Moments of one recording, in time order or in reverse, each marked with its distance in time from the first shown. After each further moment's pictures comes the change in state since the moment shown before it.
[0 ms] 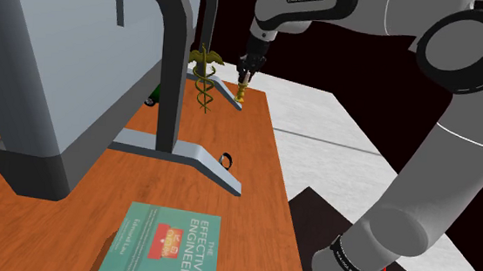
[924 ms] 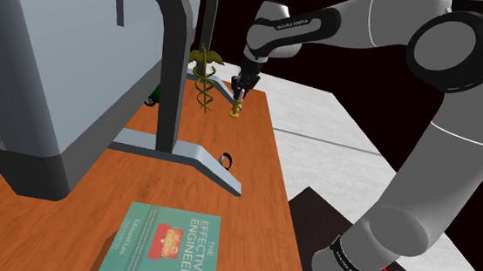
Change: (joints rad) arm 0.000 0.045 0.000 -0.129 -0.001 0.174 0.003
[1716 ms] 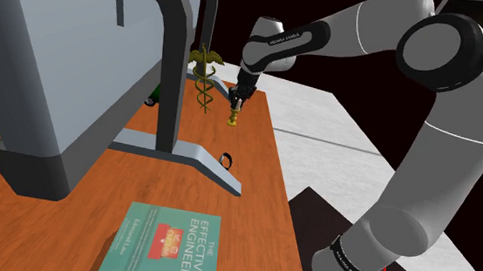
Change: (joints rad) arm -0.001 0.045 -0.001 -0.058 -0.001 0.103 0.001
